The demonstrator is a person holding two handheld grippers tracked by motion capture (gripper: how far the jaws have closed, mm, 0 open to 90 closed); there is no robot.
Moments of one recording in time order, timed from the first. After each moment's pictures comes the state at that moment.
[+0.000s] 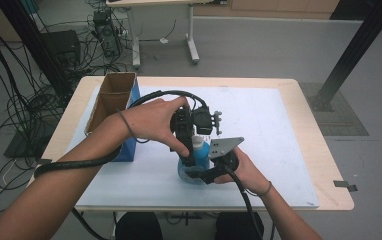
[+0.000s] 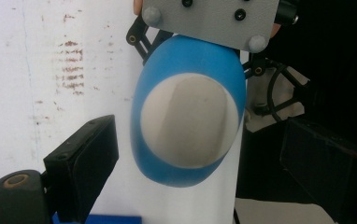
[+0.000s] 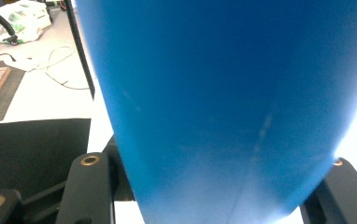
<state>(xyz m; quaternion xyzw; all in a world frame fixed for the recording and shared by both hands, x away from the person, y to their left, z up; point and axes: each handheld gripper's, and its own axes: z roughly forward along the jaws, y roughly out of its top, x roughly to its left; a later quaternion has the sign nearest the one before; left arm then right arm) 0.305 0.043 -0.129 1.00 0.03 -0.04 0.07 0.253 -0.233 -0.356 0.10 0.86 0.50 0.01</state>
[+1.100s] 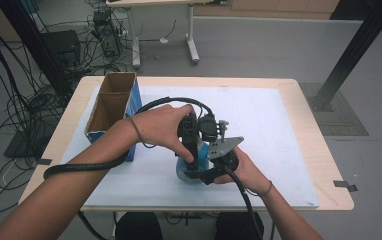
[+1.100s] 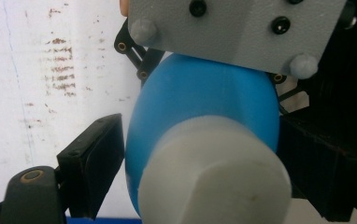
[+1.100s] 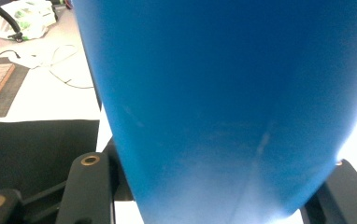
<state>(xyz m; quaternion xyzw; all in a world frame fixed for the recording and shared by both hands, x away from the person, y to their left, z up) 0.301 0.022 -0.145 1.00 0.01 -0.04 0.05 0.251 -0.231 -0.347 0.08 0.86 0.50 0.01</state>
